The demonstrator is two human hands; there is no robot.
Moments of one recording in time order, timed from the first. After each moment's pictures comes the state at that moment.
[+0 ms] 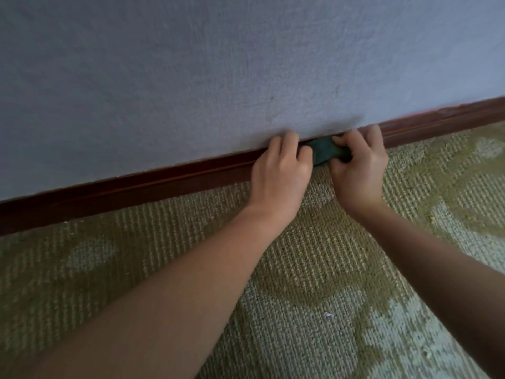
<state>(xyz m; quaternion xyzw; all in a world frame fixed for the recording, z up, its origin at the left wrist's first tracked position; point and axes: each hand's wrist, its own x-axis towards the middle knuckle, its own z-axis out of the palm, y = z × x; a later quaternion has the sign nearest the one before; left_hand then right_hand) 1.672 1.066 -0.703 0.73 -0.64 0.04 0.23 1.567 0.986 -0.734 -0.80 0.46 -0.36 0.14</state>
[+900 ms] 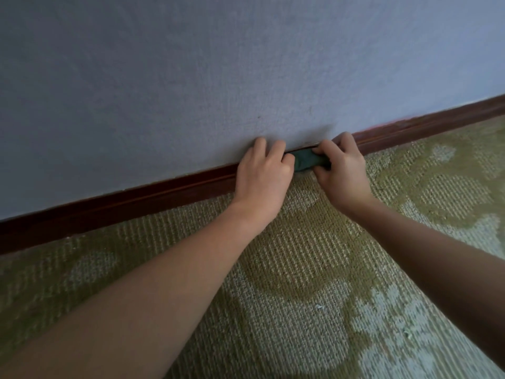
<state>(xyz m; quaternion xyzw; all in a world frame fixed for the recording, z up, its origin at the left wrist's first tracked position) 1.682 1.074 -0.683 0.70 -0.68 0.06 0.20 1.553 0.988 -0.707 -0.85 0.43 -0.26 0.12</state>
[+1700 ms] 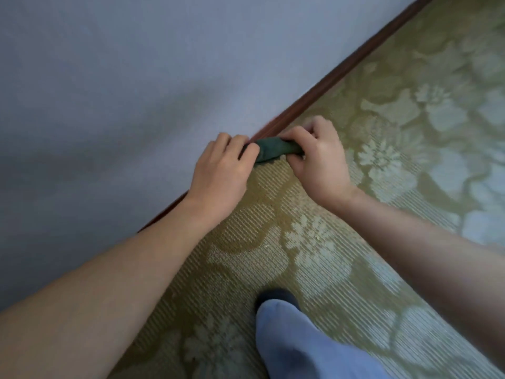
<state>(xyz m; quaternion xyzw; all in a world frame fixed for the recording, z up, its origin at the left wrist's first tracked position) 1.629 1.105 -0.459 0.52 -0.84 0.03 0.19 1.464 1.086 -0.459 -0.77 0.56 -0.29 0.08</state>
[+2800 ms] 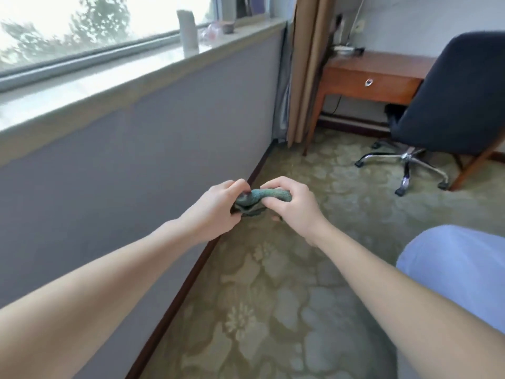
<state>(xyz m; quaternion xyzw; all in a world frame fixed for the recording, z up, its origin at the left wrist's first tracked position) 1.210 0.927 0.069 0.30 -0.92 -0.16 0.21 1.050 1.007 0.070 -0.51 0.65 -0.49 0.29</state>
